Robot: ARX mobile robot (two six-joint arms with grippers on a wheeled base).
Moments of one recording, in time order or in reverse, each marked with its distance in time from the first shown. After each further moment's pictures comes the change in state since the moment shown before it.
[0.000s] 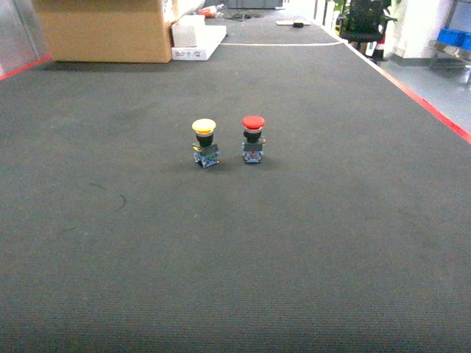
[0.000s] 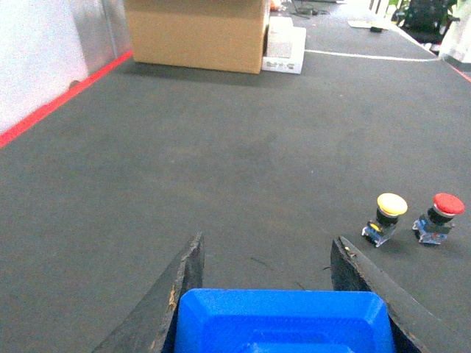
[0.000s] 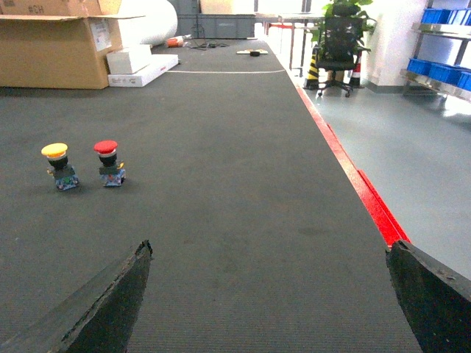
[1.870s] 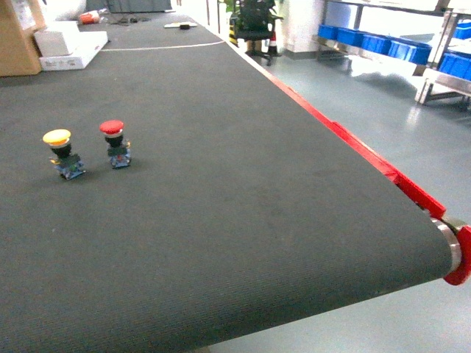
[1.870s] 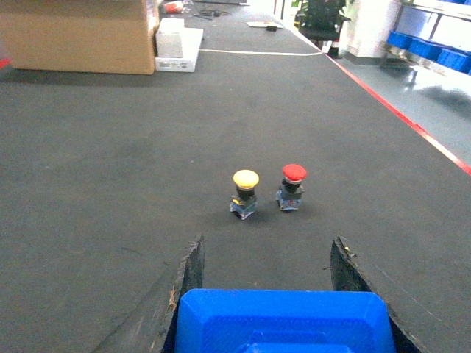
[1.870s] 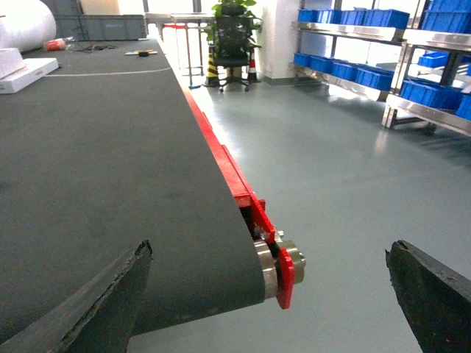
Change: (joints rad) left arm -0.014 -0.442 -0.101 -0.343 -0.066 -0.025; right arm 0.000 0.000 0.000 0.000 0.000 0.000
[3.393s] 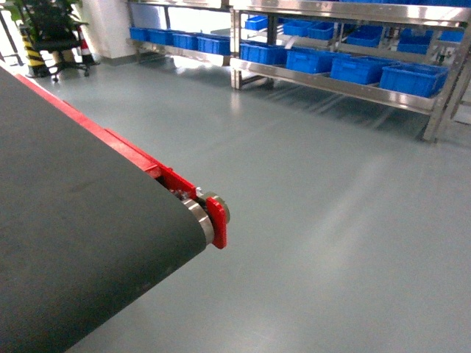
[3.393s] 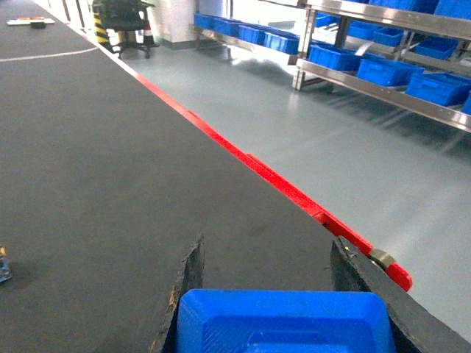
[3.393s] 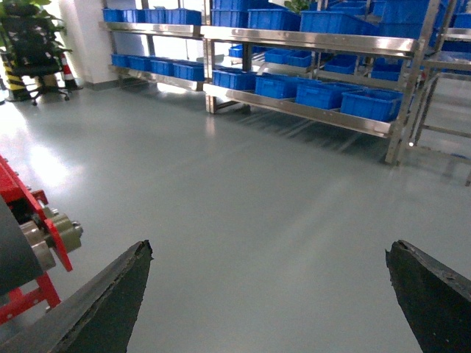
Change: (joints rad) left arm 0.000 -0.002 0.000 0.000 0.000 0.000; right arm 0.000 0.000 0.000 0.000 0.000 0.000
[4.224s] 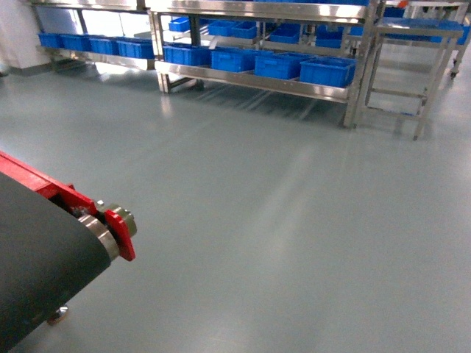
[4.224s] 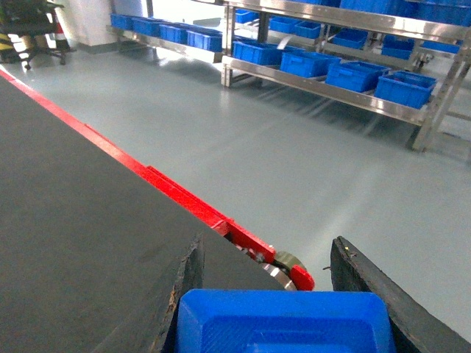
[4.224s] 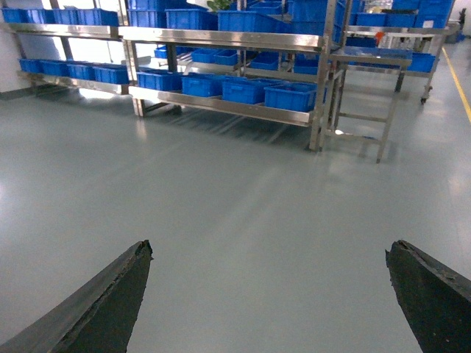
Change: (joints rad) left arm 0.000 0.001 0.000 0.000 0.000 0.000; right arm 0.000 0.000 0.000 0.000 0.000 0.000
